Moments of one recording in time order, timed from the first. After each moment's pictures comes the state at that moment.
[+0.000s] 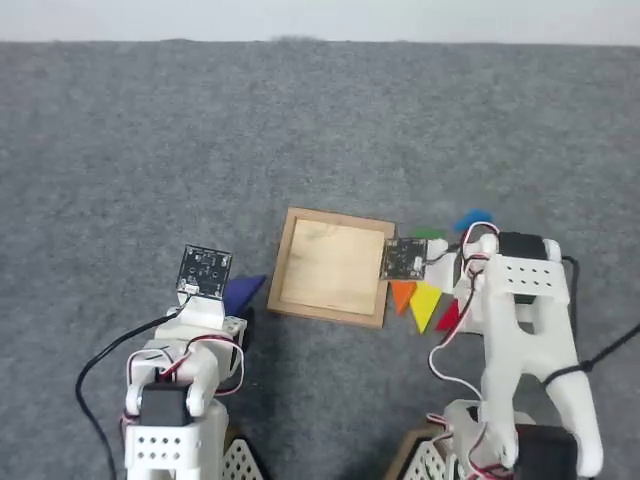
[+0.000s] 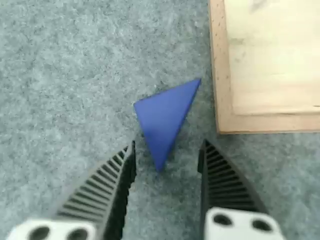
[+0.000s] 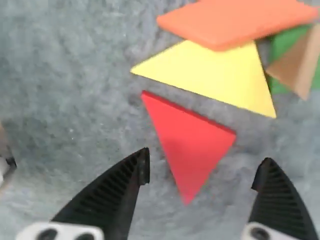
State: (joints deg) left arm -5.5 -103.1 97.0 72.2 -4.6; right arm 1.2 -22.7 45.1 73.9 87.2
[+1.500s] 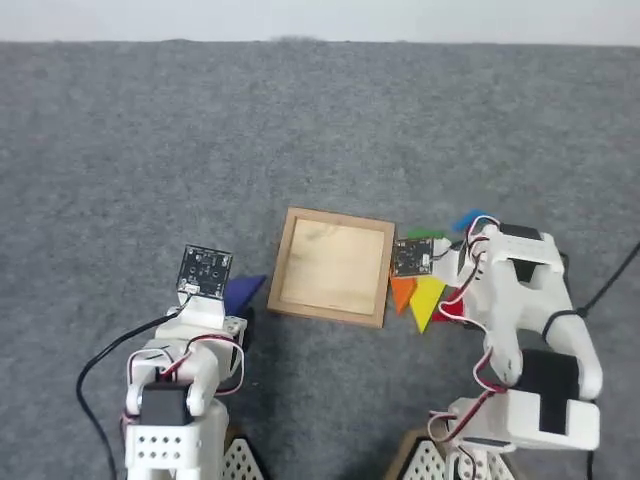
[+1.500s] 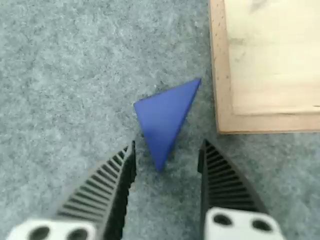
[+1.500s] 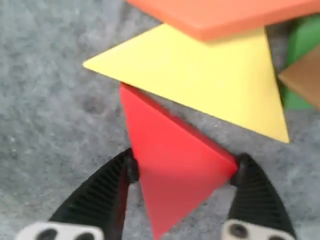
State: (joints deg) left arm -5.5 -103.1 97.0 72.2 -4.6; right arm 5.5 -1.8 42.2 59.9 90.2
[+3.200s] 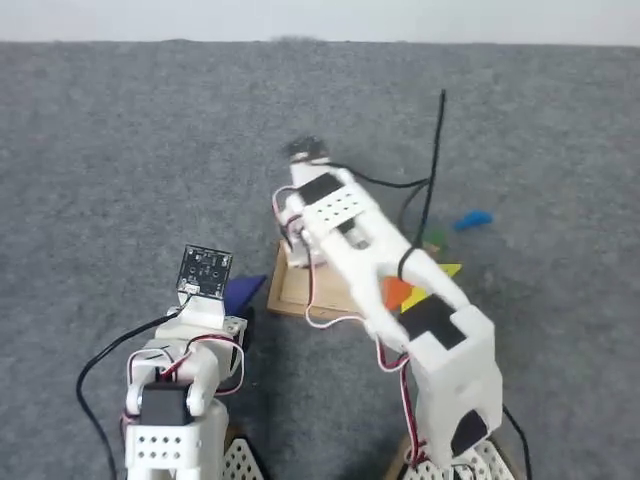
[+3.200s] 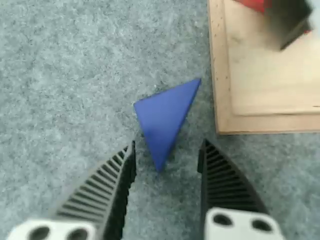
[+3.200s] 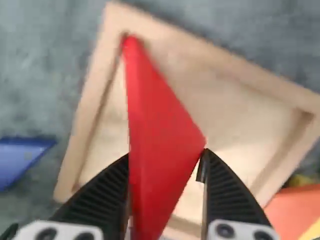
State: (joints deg) left arm -5.5 -103.1 97.0 72.2 -4.6; right arm -38.7 25.3 -4.3 72.1 -19.6
